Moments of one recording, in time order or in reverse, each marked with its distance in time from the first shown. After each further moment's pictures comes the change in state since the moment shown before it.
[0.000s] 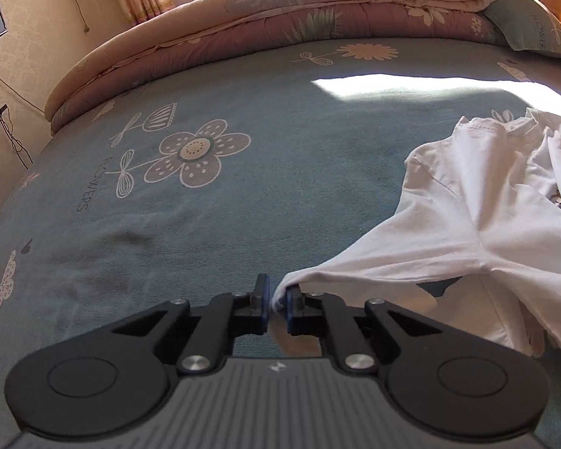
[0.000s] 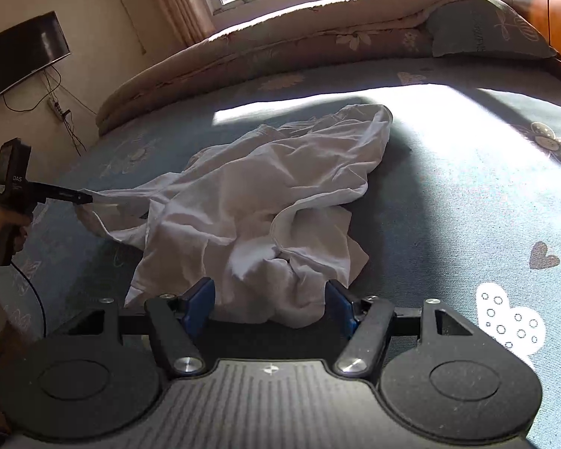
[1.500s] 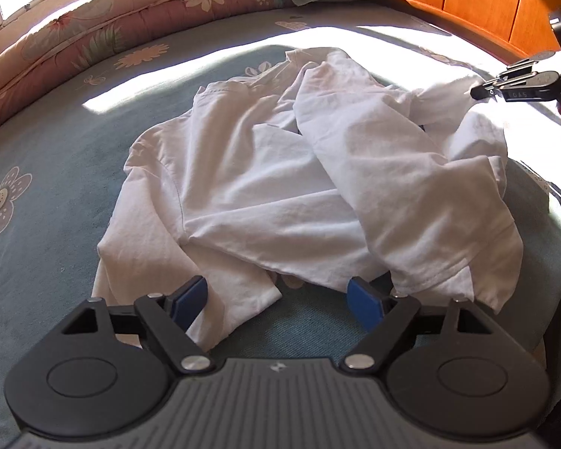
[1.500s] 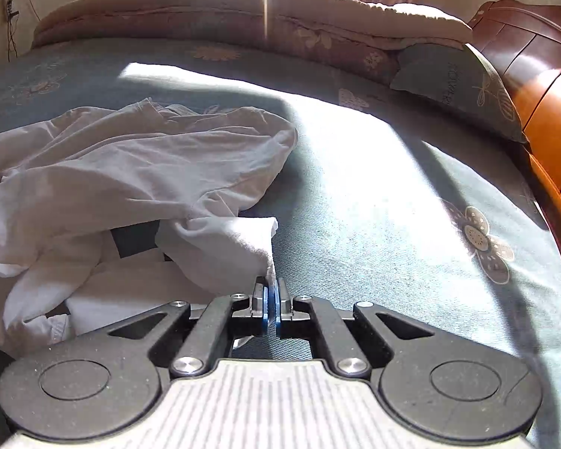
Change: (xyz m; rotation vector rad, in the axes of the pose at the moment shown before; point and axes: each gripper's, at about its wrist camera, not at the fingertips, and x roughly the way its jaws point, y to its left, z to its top) left arm -0.059 -0.141 -0.053 0.338 -0.009 -0.459; right arm 0.067 -0.072 0.076 -0.311 0.100 -0.385
